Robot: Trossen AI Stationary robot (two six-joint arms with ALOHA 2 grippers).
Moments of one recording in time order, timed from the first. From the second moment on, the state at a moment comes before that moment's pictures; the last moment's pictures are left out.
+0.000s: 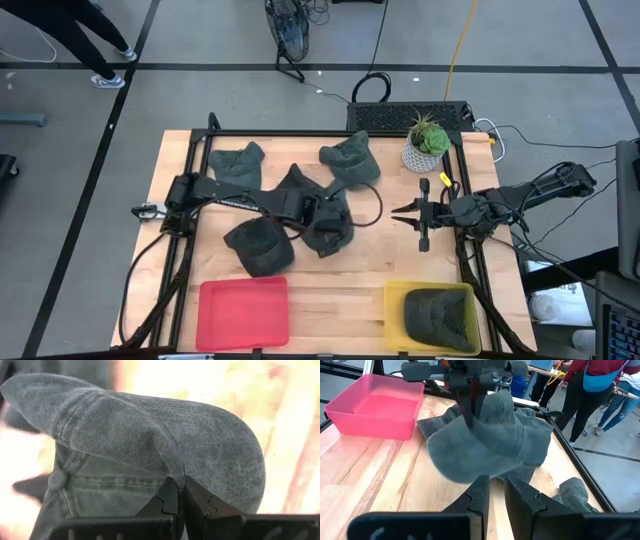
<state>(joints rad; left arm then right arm) -0.16 2.01 1.91 -1.11 -0.31 -0.44 0.33 0.67 0.56 -0.24 0.42 -0.06</state>
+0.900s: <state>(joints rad) -0.61 1.88 1.92 -1.42 -0.59 -1.27 0.33 0.66 0.54 -0.14 0.42 -0.15</state>
